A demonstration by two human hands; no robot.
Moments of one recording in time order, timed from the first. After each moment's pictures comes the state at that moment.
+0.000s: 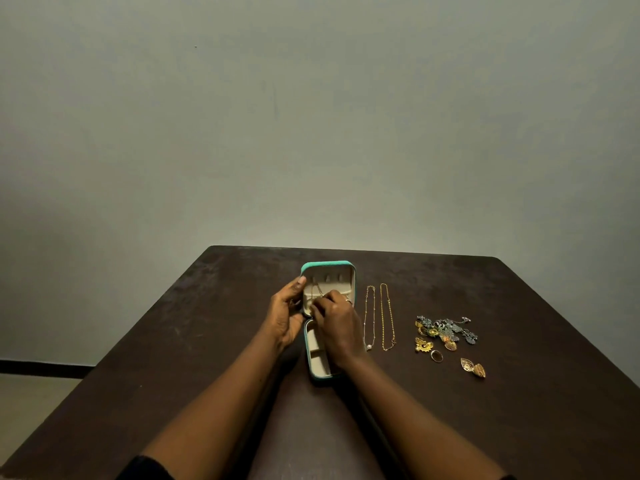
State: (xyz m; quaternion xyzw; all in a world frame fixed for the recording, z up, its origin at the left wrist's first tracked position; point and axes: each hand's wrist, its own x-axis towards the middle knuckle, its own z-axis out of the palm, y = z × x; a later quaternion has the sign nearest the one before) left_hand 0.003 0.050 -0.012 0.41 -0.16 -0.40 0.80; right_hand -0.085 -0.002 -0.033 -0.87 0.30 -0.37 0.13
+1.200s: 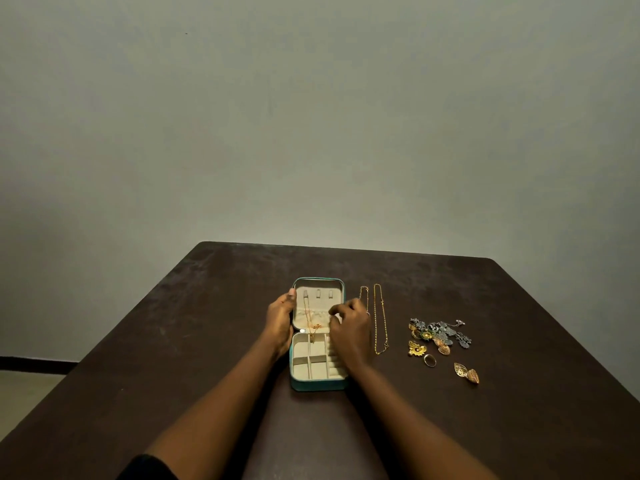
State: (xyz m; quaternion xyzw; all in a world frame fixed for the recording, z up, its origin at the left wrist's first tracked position) left_hand -0.001 0.032 -0.036 0.49 -0.14 -0.37 0.77; right_hand -0.104 -0.029 -0.050 -0.80 0.39 -0.38 0.25
